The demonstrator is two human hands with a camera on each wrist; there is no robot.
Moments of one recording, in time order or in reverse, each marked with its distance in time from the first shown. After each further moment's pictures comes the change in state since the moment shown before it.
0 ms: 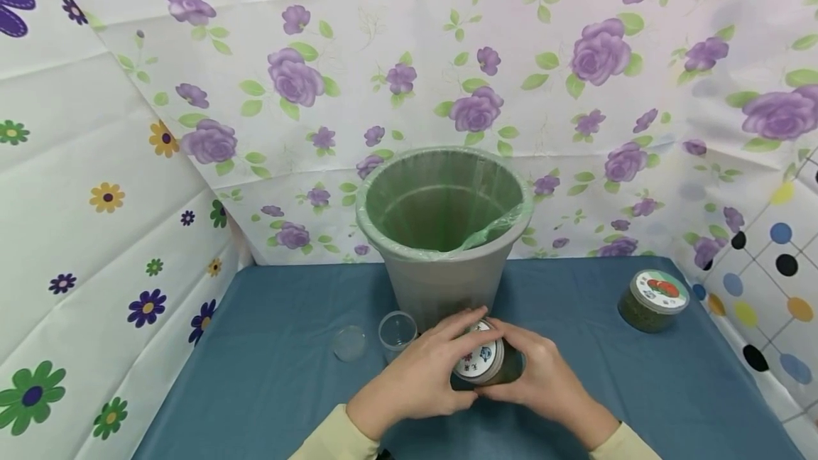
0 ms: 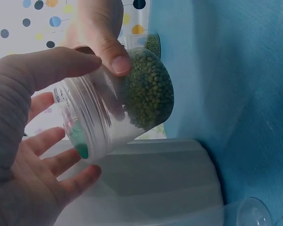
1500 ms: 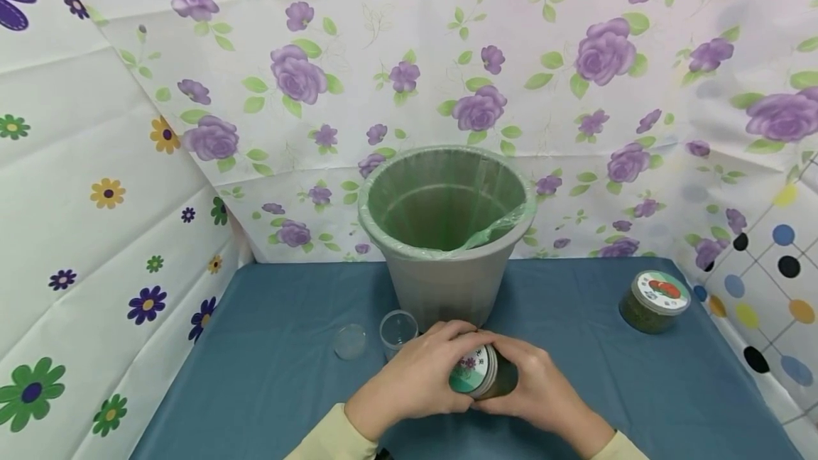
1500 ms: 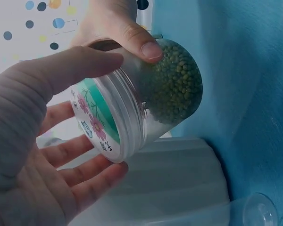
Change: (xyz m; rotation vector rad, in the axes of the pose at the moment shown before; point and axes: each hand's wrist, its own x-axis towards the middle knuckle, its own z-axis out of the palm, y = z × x) left_hand -0.003 0.000 -0.004 0.031 -0.061 -0.078; right_hand -0.008 -0.001 0.013 0.048 -0.064 -0.033
